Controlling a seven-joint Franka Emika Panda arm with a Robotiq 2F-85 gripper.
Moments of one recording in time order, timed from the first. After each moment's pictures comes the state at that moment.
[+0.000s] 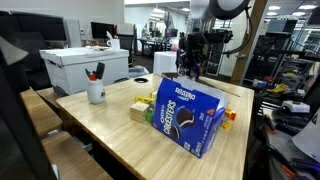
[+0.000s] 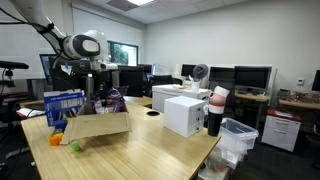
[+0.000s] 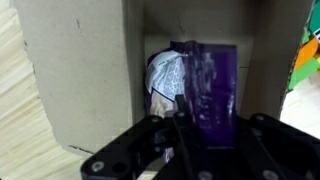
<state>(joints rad) 0.03 -0.02 0.04 -2.36 -0.13 2.35 0.79</state>
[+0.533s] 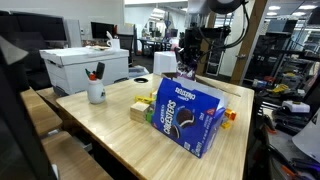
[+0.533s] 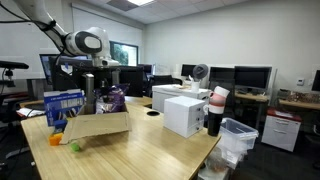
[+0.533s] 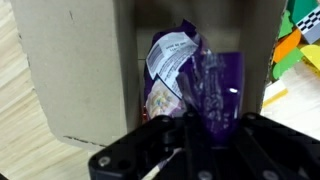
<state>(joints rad) 0.03 -0.02 0.04 -2.31 -0.11 2.31 0.79</state>
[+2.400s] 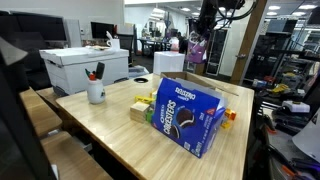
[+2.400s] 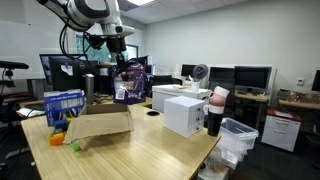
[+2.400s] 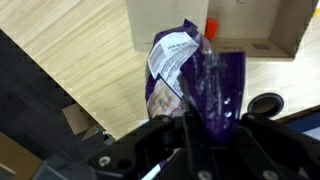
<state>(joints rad) -0.11 -0.20 -0.06 -2.21 -0.20 2.19 0.56</state>
